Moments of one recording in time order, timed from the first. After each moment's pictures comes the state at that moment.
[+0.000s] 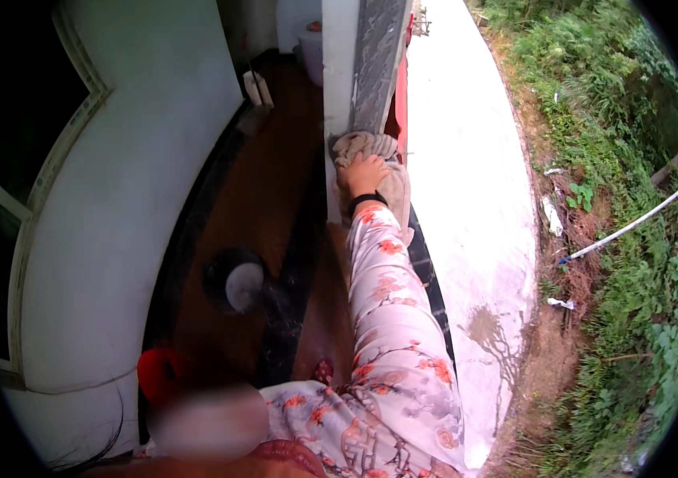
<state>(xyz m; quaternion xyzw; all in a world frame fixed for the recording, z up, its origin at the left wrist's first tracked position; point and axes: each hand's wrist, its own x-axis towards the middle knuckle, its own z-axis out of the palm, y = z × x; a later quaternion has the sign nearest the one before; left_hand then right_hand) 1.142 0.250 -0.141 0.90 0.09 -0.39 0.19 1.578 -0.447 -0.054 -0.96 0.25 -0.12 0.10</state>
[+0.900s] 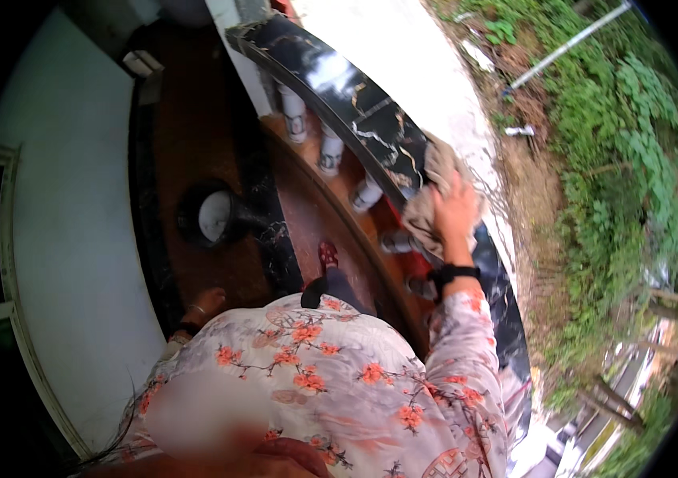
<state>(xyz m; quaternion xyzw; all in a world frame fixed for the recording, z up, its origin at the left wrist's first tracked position) 1.274 0.182 -0.223 0.85 -0.28 -0.43 0.15 0.998 -0.401 -0.056 -0.84 0.53 -0.11 0.04</state>
